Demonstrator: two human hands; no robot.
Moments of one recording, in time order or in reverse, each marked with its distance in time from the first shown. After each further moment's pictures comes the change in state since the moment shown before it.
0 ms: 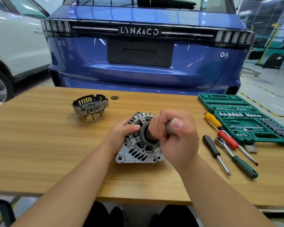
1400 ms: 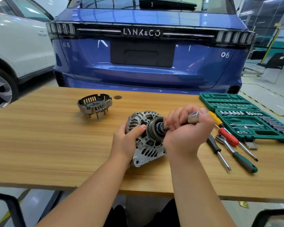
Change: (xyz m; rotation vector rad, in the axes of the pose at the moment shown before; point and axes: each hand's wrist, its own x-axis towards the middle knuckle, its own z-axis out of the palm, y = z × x) left_hand -0.042 -0.006 0.039 -0.034 0.362 0.116; right_hand -0.003 0.006 0.006 0.168 0.650 -0.042
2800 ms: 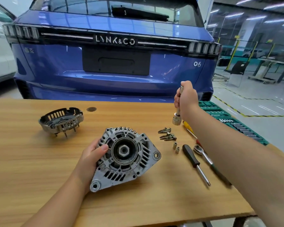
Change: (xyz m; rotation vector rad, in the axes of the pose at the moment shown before) left_hand 0.058 -0.035 -0.041 -0.093 -0.350 -0.079; right_hand 0.204 0.017 -0.071 -0.709 0.151 0.346
